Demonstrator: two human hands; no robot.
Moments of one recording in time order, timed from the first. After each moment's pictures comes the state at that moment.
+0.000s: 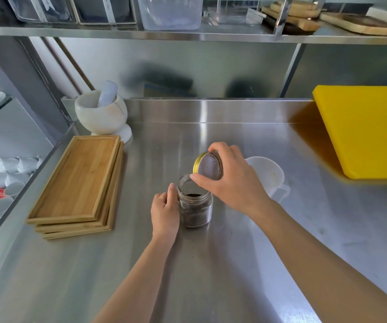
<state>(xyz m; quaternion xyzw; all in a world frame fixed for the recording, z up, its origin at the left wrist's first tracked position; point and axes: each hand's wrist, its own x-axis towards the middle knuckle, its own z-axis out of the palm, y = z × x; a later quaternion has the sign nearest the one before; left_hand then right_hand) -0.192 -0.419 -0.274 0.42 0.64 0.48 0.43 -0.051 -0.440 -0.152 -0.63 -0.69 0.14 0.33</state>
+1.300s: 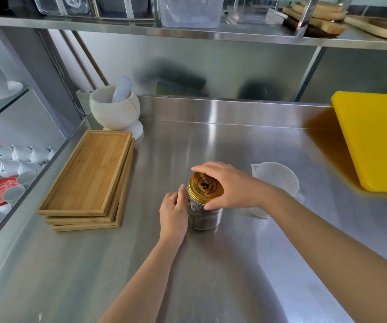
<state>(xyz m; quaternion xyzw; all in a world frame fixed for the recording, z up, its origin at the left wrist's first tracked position) -0.192 -0.417 -0.279 0.44 0.63 0.49 0.41 -0.046 -0.402 -0.167 -0.47 -0.84 0.25 0.10</state>
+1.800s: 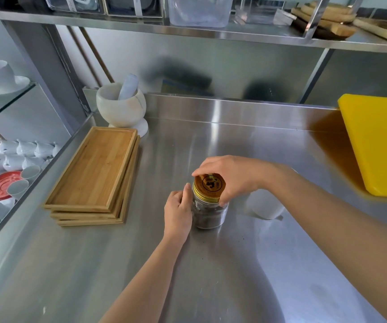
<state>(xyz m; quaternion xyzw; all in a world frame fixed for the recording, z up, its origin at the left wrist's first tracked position) -0.195 -0.417 -0.280 0.46 0.62 0.47 0.42 -0.053 -0.377 -0.141 -0.42 -0.88 0.22 -0.06</state>
